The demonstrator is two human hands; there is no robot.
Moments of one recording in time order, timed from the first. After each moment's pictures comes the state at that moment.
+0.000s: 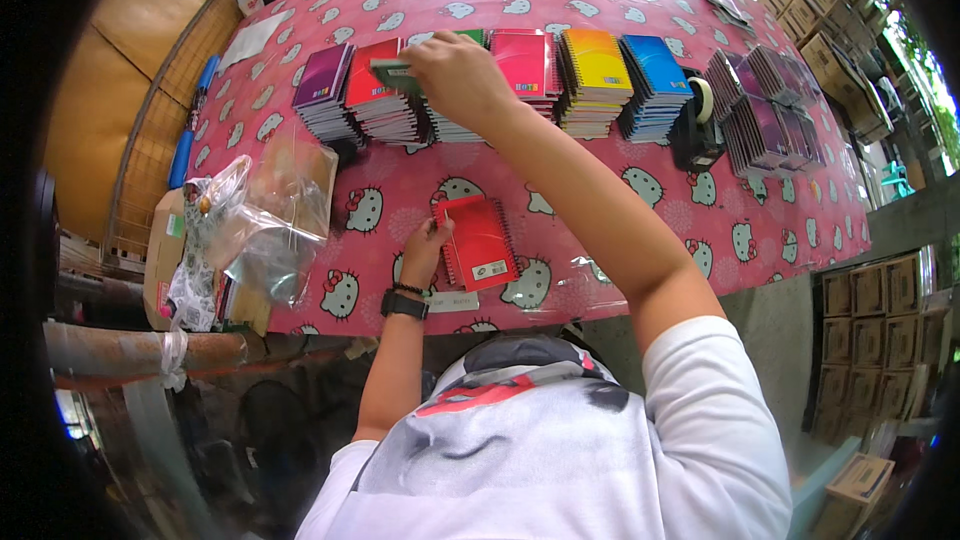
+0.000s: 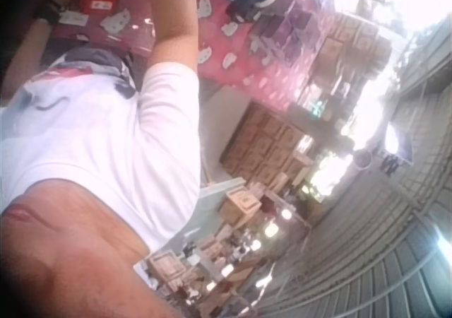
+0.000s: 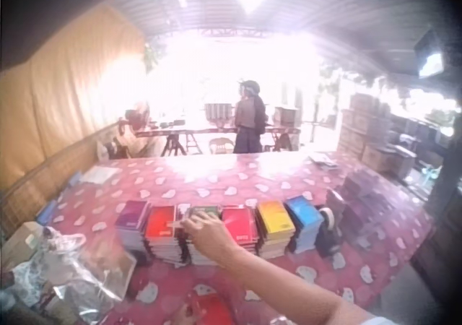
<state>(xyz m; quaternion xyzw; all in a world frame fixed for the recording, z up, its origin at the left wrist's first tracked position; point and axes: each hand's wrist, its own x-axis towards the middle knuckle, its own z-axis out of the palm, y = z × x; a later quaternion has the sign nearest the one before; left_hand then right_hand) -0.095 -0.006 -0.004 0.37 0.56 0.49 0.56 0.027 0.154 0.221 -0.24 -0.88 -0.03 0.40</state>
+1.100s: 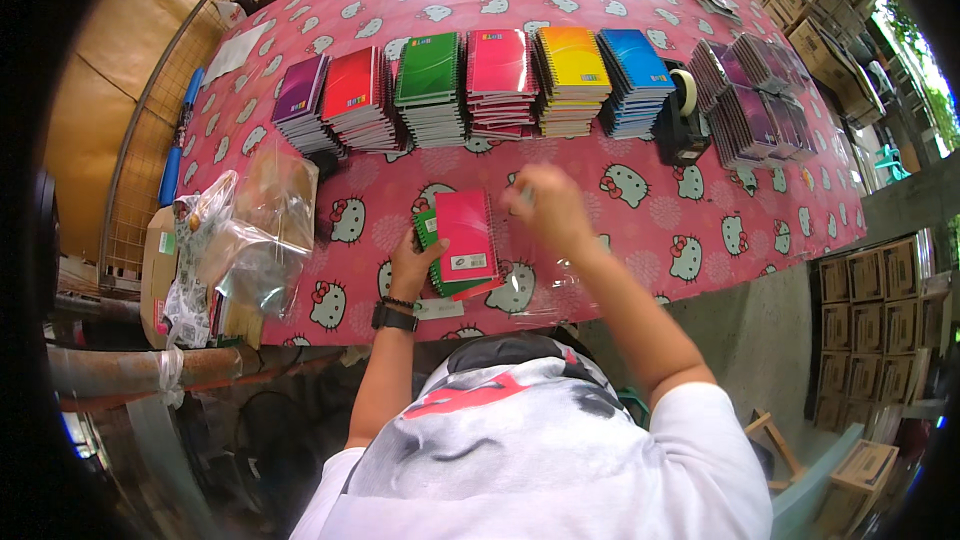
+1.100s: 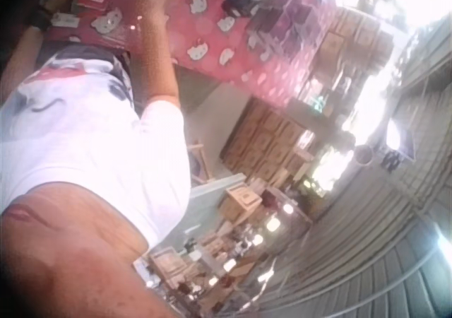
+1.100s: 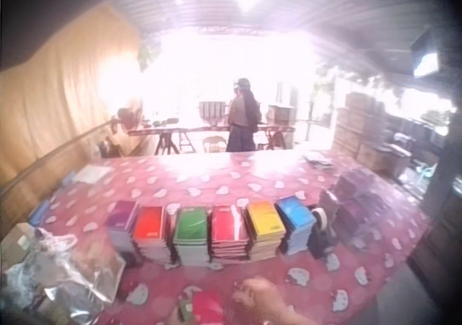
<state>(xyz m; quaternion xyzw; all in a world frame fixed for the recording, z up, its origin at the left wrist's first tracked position) -0.075 -0.015 0.029 0.40 0.55 0.51 0.52 0.159 0.057 0.117 -0.49 -0.79 0.20 0.32</state>
